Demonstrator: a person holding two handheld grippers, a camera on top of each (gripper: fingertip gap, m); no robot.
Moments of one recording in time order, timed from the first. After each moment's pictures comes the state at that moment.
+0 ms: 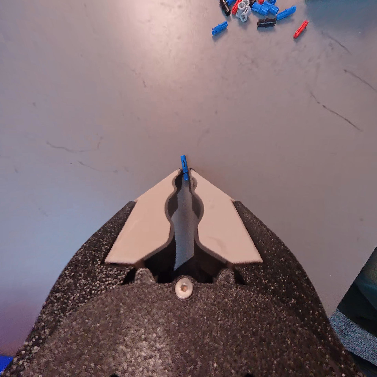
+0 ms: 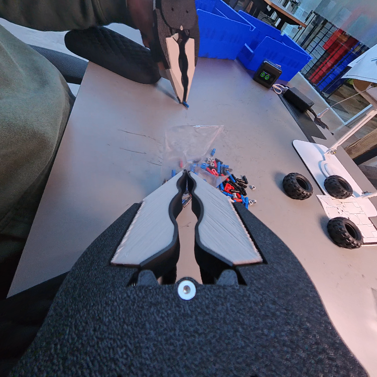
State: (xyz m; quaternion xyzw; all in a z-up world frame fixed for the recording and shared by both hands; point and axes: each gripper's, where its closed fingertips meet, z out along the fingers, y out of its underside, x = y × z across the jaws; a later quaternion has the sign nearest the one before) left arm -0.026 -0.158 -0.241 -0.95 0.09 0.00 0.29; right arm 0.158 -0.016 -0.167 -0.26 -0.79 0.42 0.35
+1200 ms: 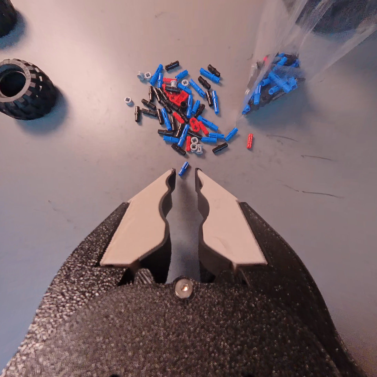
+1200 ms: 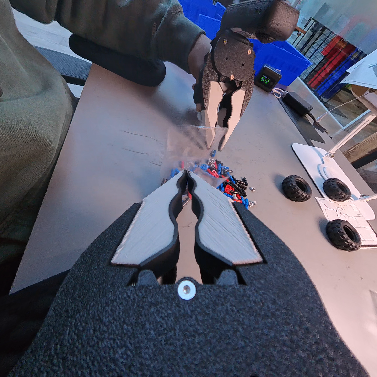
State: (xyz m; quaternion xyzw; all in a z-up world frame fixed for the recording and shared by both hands) left arm 0.030 -0.038 -0.235 -0.89 0.30 -0.11 0.33; right arm 0.161 -0.018 -0.166 -0.26 -0.79 0.42 0.36
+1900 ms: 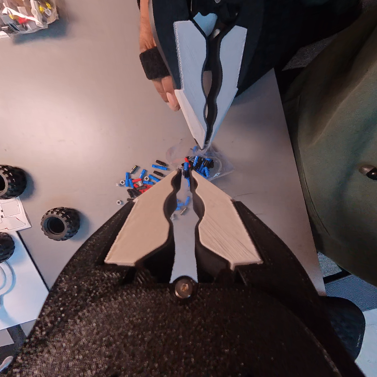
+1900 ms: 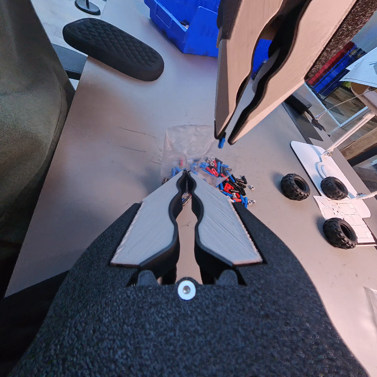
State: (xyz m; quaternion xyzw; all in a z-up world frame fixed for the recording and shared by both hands) left arm 0.137 -0.014 -0.140 -0.85 0.49 -0.09 0.20; right arm 0.159 -0.018 -0.169 -0.26 -0.80 0.41 0.36
